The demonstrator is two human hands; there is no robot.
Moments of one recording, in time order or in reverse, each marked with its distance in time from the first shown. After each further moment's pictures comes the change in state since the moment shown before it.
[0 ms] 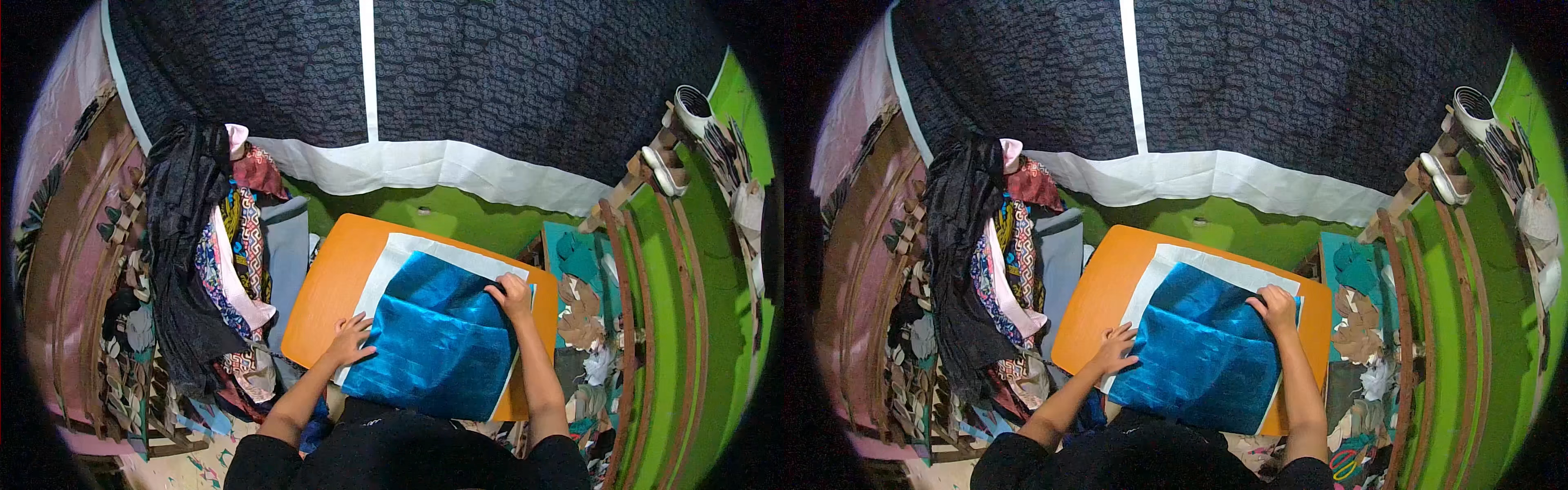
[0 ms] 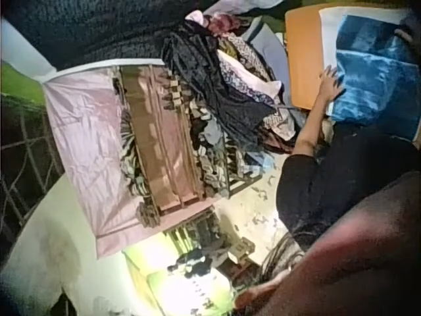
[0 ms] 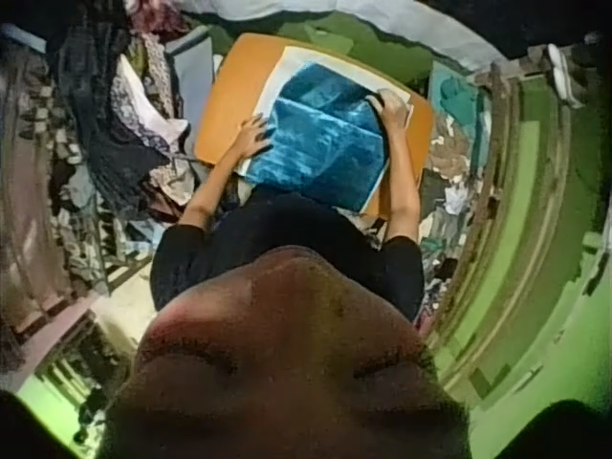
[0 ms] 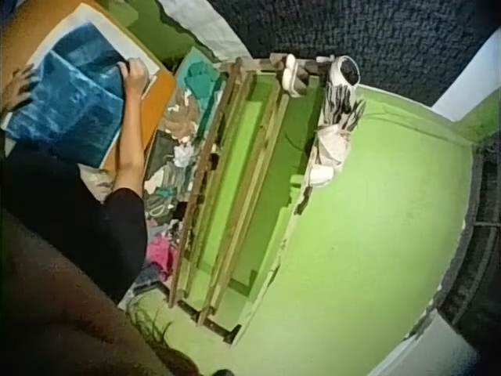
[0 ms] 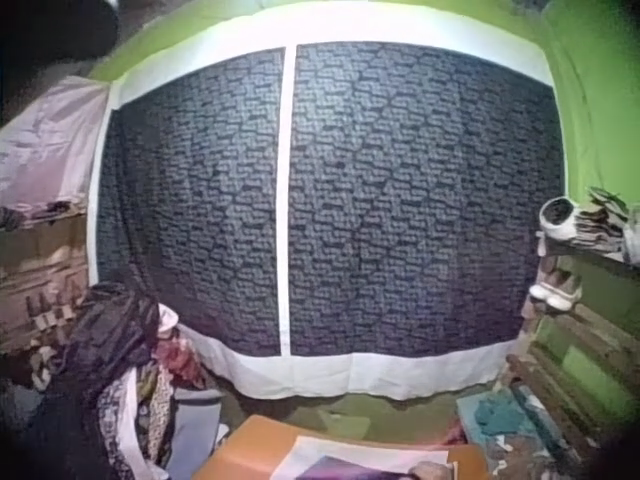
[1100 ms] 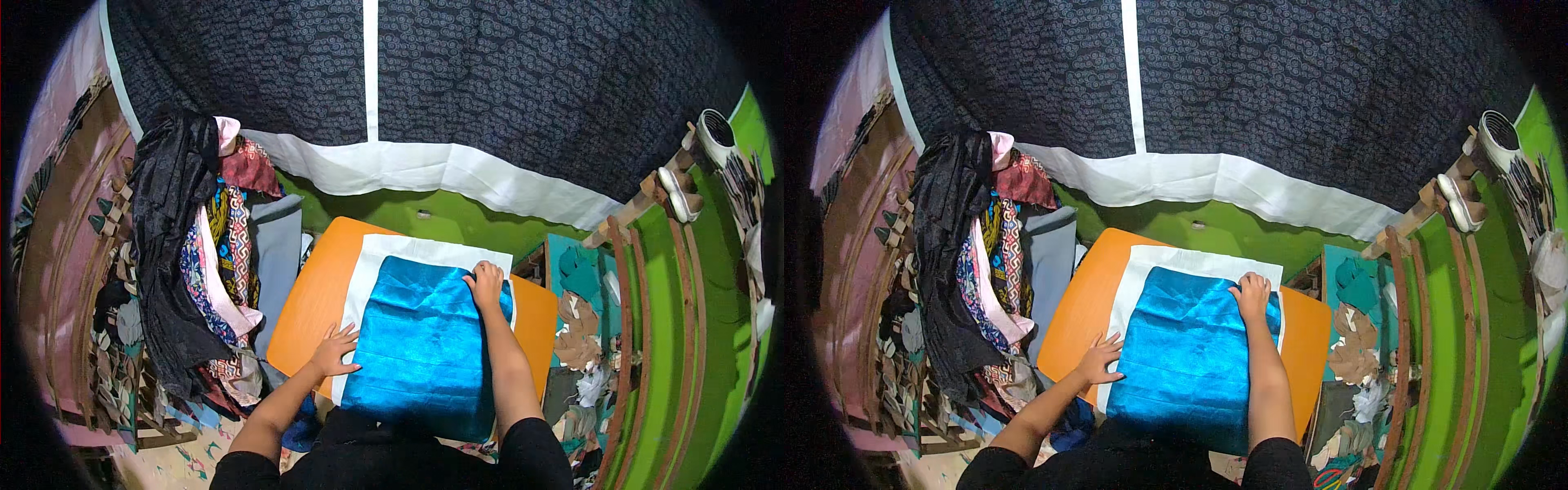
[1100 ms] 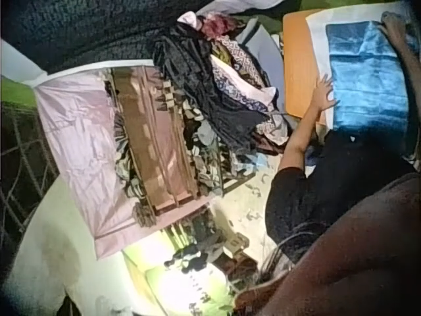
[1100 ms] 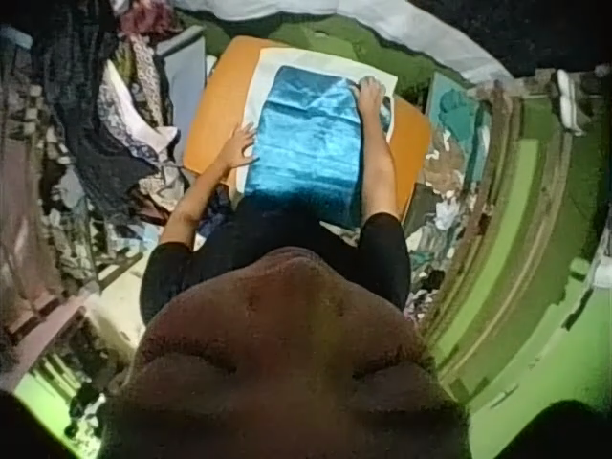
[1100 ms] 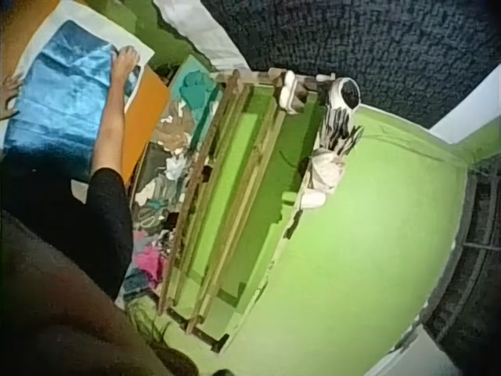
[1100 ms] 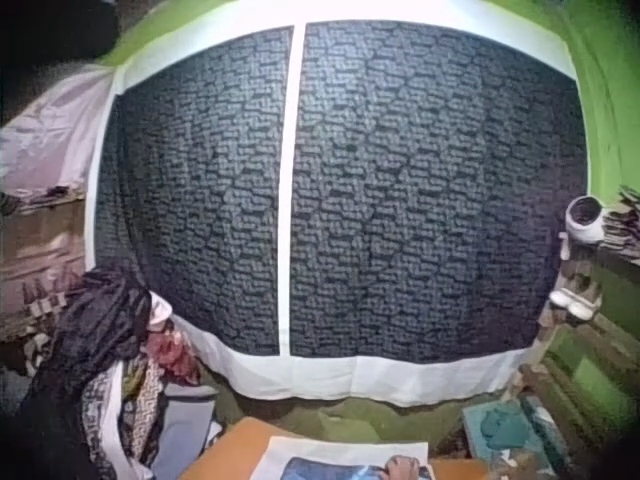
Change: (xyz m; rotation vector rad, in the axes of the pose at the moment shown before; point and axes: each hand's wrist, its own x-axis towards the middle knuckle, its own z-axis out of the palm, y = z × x) left_hand 0.006 -0.016 -0.001 0.026 -0.063 0.075; right_hand 0.006 0.064 0.133 -0.166 -0.231 0.244
